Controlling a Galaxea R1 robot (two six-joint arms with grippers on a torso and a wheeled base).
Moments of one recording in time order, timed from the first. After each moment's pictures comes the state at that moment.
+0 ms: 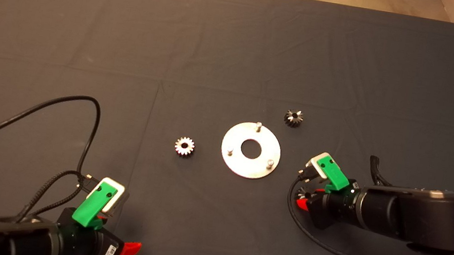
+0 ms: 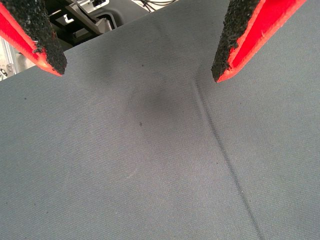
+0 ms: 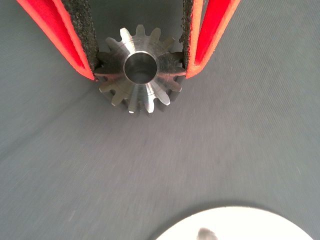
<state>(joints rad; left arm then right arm) 0.13 2.08 -0.28 1.11 1.48 -1.39 0.04 2.31 -0.58 -0.96 -1.47 1.20</state>
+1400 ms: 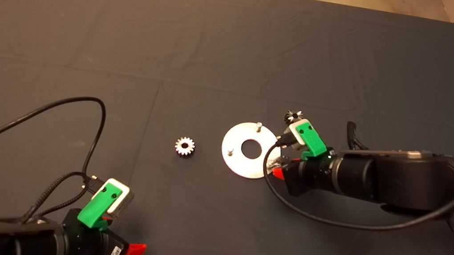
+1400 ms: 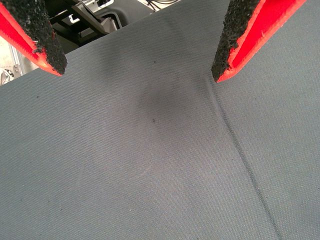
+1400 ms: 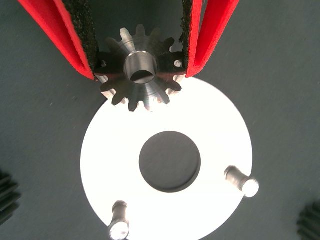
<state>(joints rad) 0.13 2.11 -0.28 1.11 1.48 -1.40 0.18 2.47 -0.71 -0.90 -1.39 1.25</state>
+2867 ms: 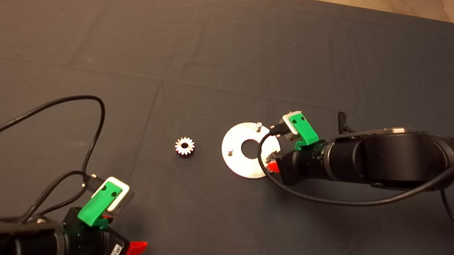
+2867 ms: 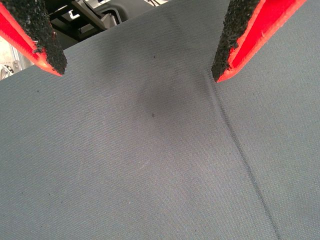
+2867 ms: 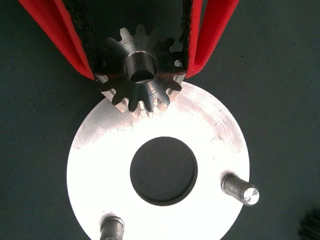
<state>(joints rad) 0.13 2.11 -0.28 1.13 1.48 -1.41 0.20 2.49 -0.75 -0.79 -1.35 1.25</state>
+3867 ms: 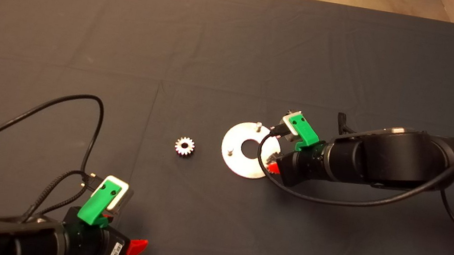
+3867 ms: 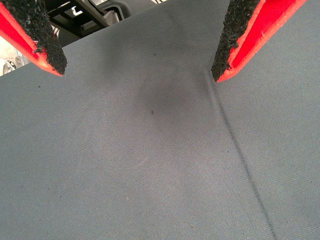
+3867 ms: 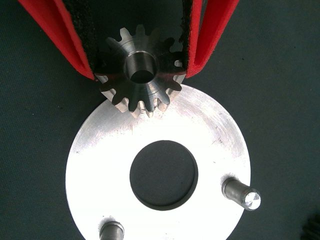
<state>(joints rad) 0.13 2.11 -0.28 1.14 1.48 -1.43 0.20 2.49 -0.75 -0.78 -1.36 1.25</state>
